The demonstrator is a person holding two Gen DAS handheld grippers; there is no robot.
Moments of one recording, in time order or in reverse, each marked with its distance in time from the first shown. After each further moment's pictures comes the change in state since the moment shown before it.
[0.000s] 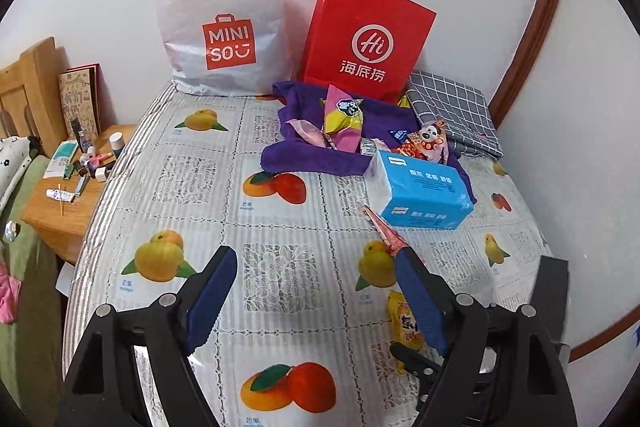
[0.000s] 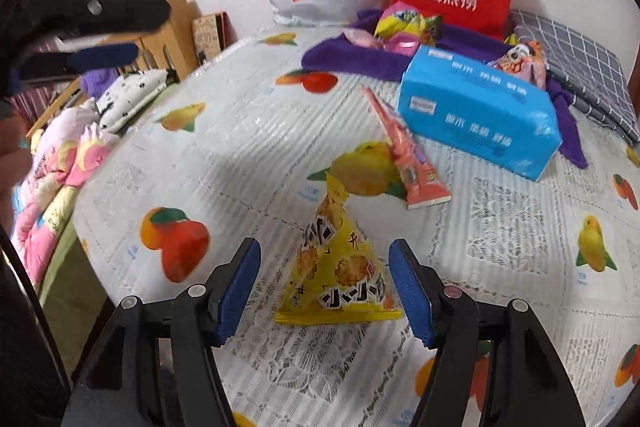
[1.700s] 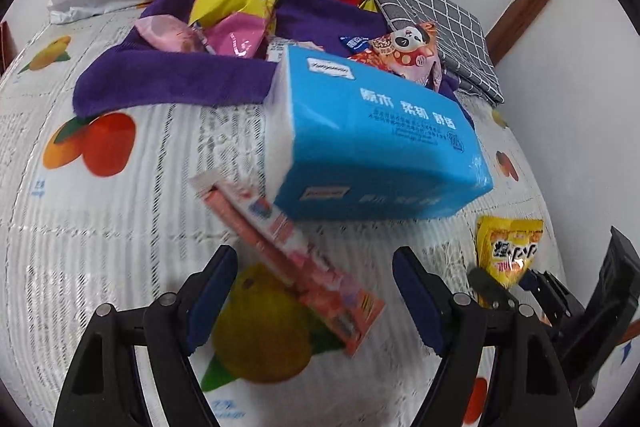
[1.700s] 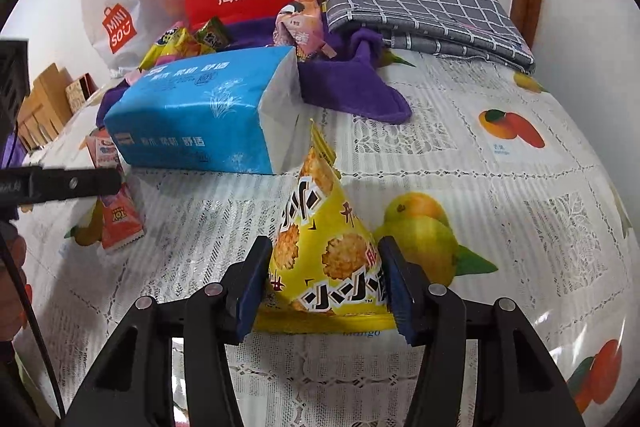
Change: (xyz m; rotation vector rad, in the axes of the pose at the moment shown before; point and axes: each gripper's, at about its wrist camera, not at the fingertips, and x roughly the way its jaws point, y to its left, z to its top) left arm 0.181 -0.092 -0.001 0.002 0.254 -0.121; right arm 0.003 -0.187 -0.014 0.284 -0.079 -0.257
